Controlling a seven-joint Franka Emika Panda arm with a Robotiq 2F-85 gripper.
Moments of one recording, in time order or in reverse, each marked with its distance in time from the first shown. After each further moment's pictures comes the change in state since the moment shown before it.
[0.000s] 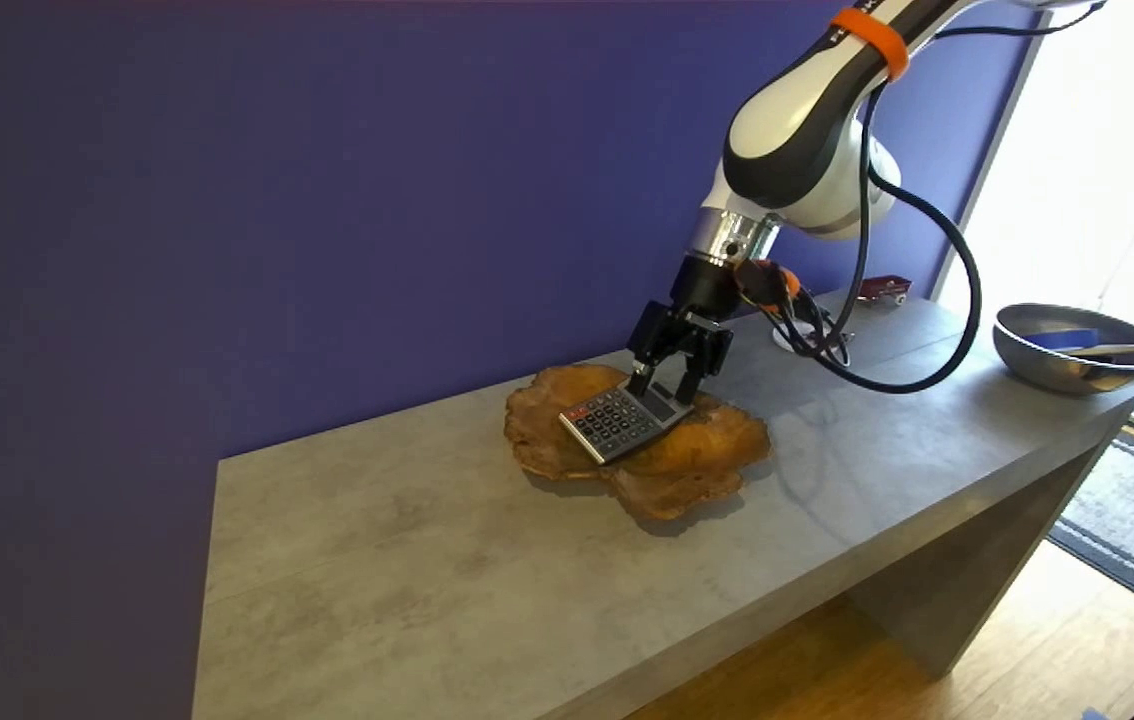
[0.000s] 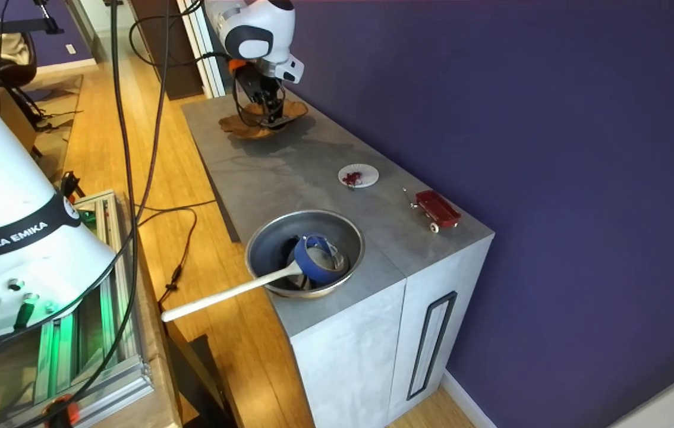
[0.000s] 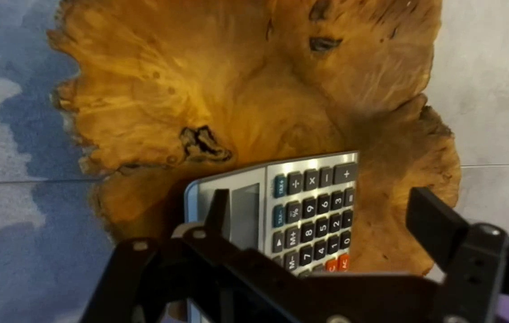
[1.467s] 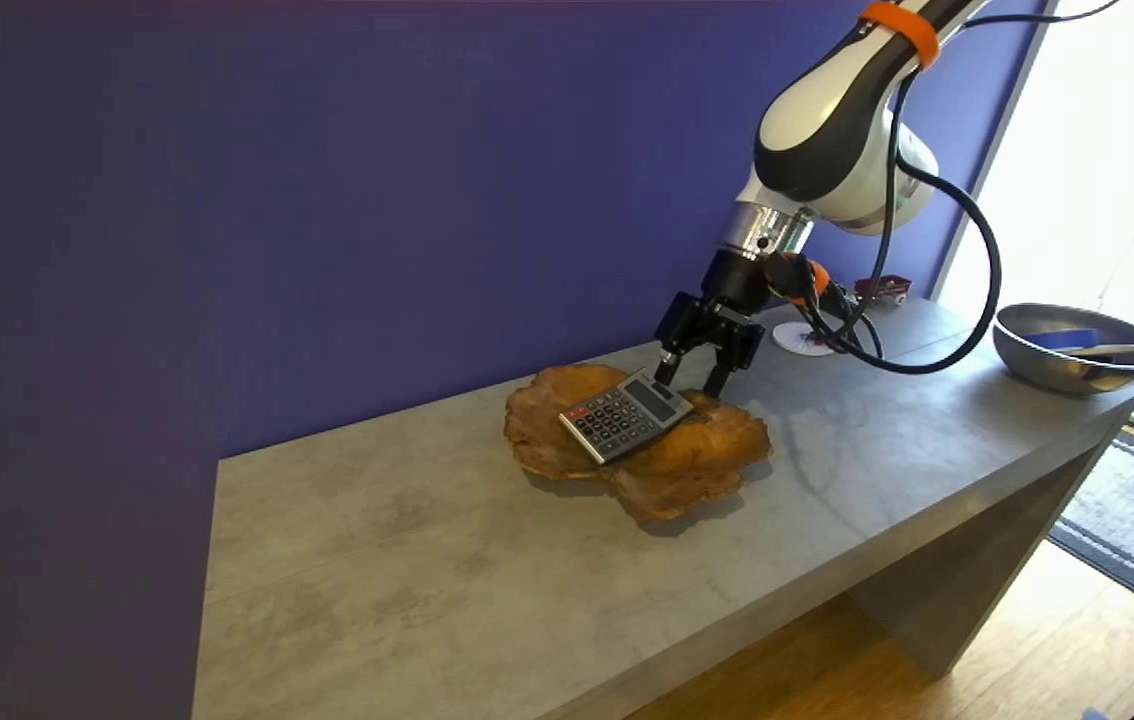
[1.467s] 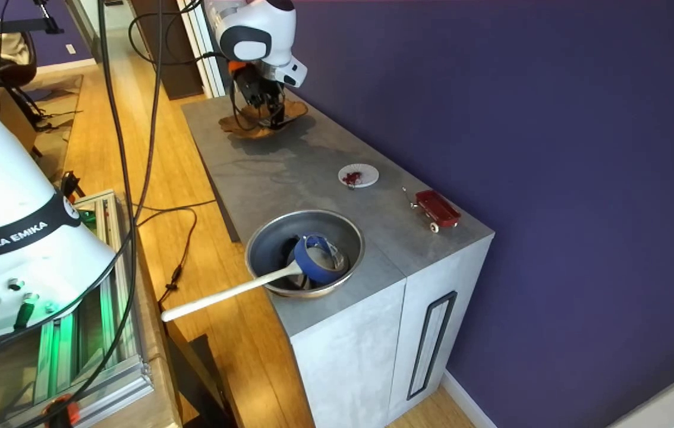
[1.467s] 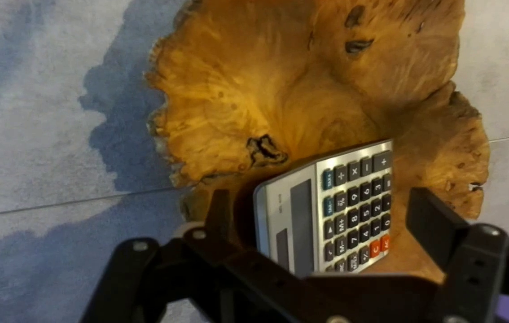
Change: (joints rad) arm -0.077 -0.059 0.033 -0.114 0.054 0.062 0.004
